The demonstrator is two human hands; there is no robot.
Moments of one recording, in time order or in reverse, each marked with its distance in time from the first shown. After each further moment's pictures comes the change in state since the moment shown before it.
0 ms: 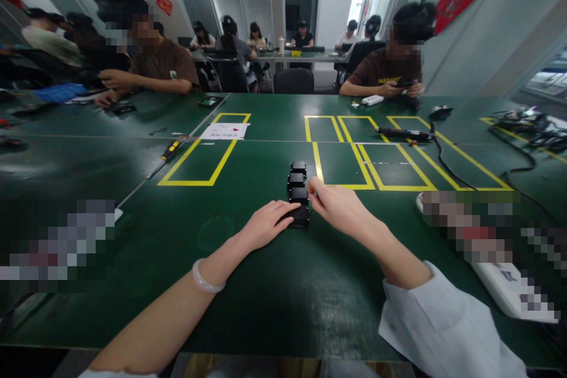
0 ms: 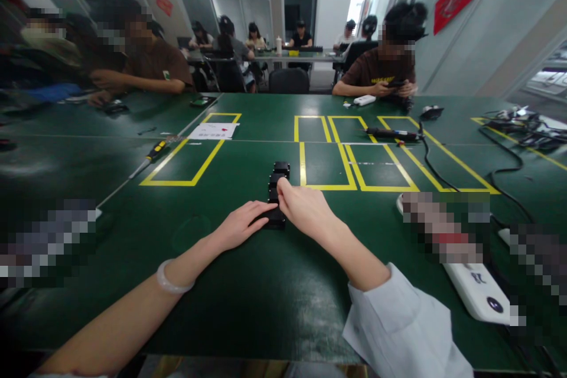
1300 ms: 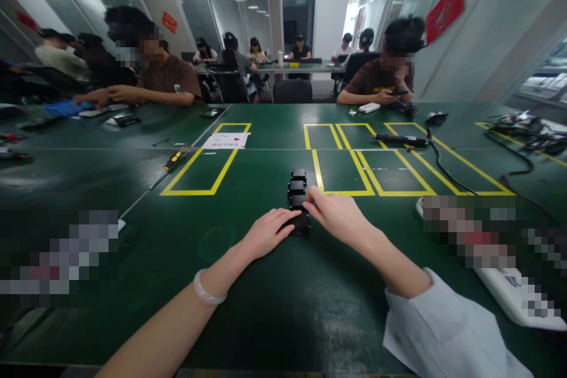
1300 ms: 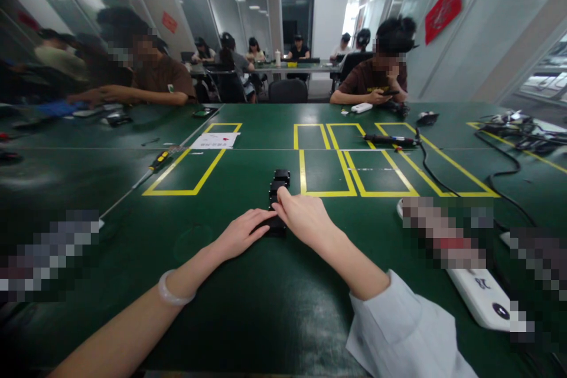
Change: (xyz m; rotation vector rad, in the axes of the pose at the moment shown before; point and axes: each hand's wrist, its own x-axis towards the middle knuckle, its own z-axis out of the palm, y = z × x) left_hand 0.000 0.001 0.000 0.002 0.013 0.000; right_hand 0.000 -0.006 0.002 -0.033 -0.006 0.044
